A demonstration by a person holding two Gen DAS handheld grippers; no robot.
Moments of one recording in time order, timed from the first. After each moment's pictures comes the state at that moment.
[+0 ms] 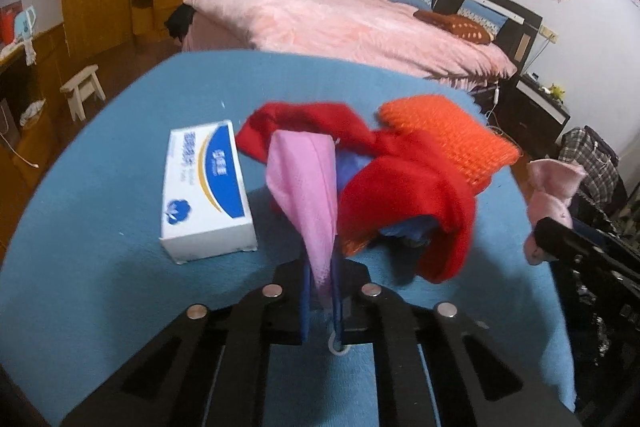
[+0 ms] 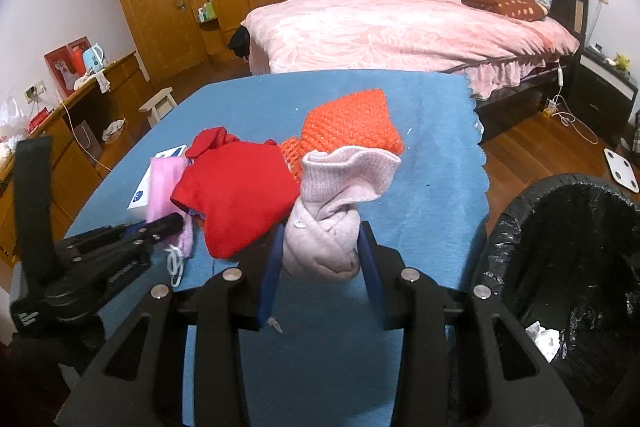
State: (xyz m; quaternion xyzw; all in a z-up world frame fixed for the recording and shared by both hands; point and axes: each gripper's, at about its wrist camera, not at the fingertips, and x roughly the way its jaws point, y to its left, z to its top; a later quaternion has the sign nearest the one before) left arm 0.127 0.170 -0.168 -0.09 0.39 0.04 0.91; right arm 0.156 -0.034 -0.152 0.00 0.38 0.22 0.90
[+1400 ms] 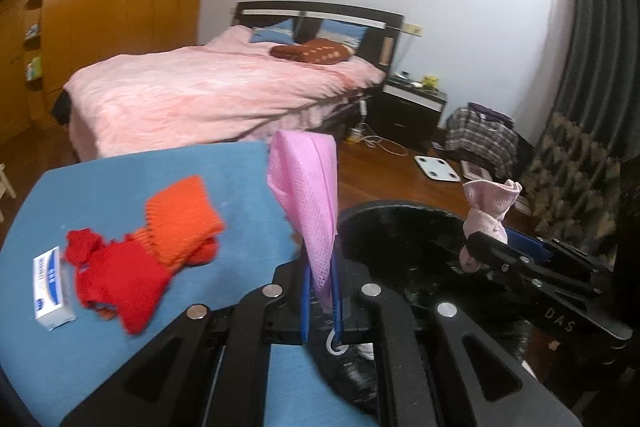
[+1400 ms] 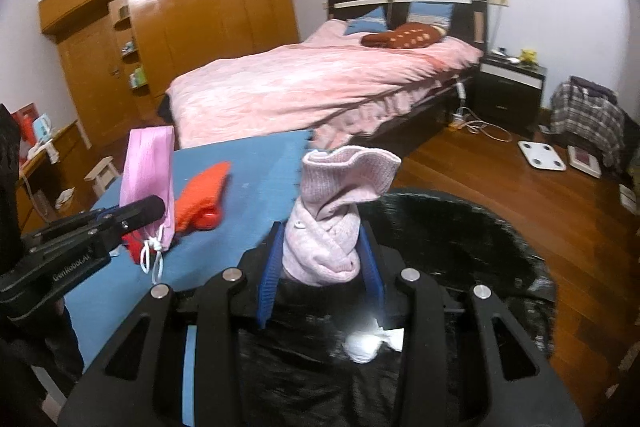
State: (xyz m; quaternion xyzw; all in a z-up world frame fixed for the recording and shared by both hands) left arm 0.117 -0.042 -0.070 -0.02 0.31 -0.17 0.93; right arm 0.087 -0.233 -0.087 0.05 0.31 0.07 0.95
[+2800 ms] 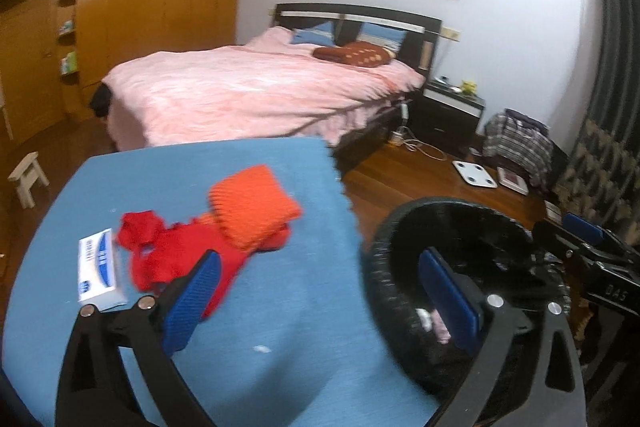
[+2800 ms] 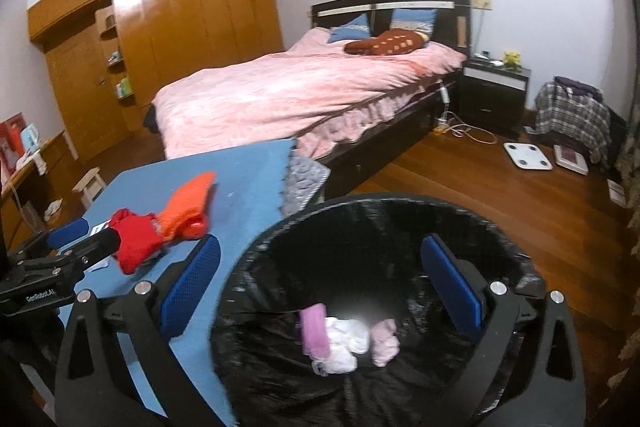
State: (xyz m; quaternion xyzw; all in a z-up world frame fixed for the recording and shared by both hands) left arm 0.097 0.030 -0.076 -0.03 0.31 -0.09 0.95; right arm 0.092 -0.209 -0.086 0.05 0.30 0.07 0.95
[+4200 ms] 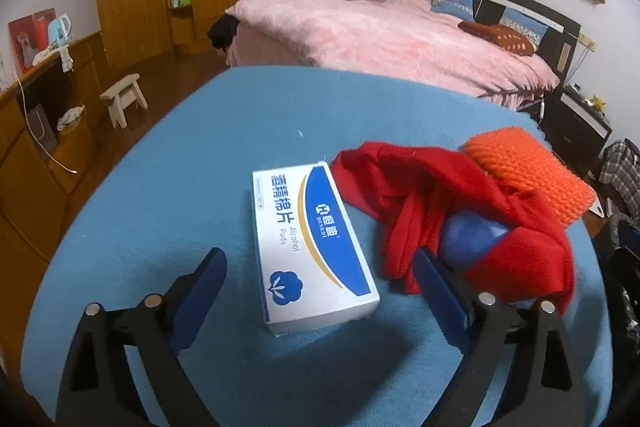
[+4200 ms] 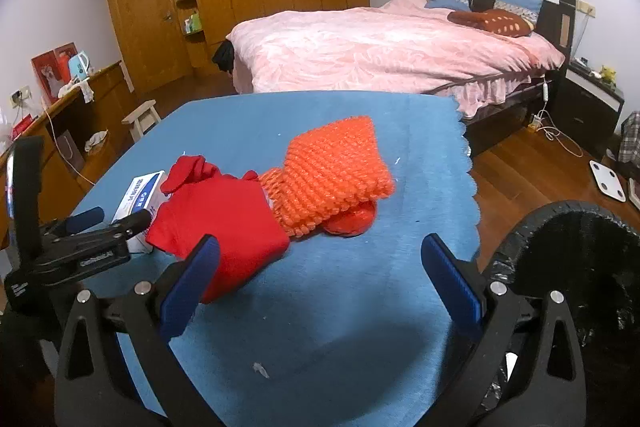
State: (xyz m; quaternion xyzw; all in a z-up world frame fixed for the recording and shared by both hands) left arm 0.155 0.229 -0.178 -0.07 0.39 0.12 0.91; right arm 0.180 -0.016 -0.153 -0.01 0.35 0.19 0.91
